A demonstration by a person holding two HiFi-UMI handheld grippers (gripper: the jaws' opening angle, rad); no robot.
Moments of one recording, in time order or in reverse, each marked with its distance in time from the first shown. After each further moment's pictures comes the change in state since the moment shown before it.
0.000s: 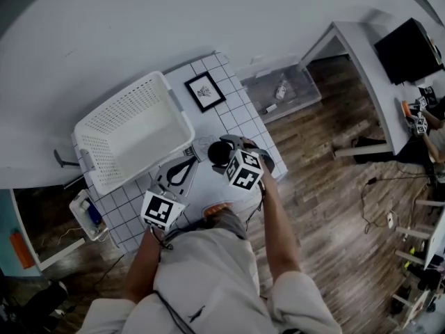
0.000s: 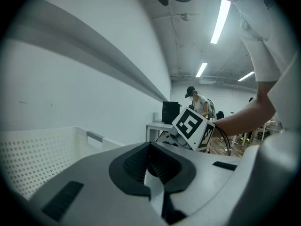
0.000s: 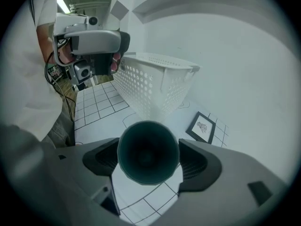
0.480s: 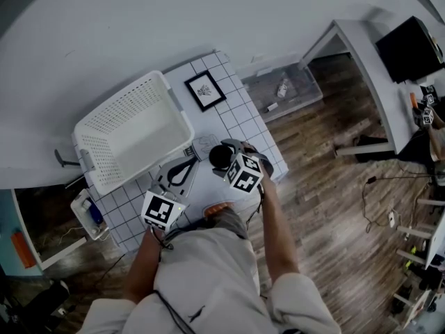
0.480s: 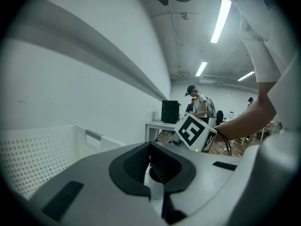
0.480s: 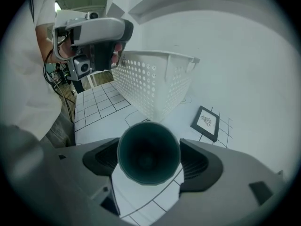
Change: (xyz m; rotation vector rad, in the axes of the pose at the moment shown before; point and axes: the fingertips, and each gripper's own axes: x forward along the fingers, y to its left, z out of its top) left arm 0.001 -0.003 -0.003 -0.002 0.013 -0.008; right arm 0.013 0.014 -0.015 0.054 -0.017 0.015
